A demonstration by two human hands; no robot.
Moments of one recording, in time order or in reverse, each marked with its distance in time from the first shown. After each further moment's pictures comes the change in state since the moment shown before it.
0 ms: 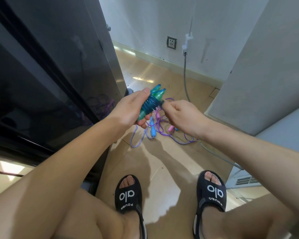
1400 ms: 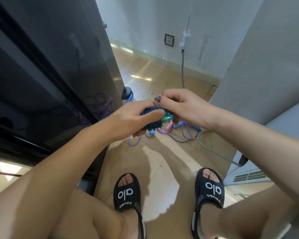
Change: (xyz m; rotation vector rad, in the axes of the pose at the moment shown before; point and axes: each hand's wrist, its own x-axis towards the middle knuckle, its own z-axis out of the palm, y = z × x) left_hand -0.022 0.004 0.000 0.464 -0.281 0.226; right_hand -0.009 -0.015 -0.029 0.139 -0.117 -0.123
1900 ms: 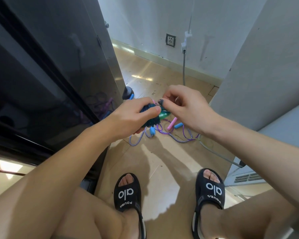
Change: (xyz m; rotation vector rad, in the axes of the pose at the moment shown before) left_hand 0.006 -0.011 -0.001 0.063 0.113 -0.037; right_hand -0.004 0.001 0.011 -0.199 0.299 -0.127
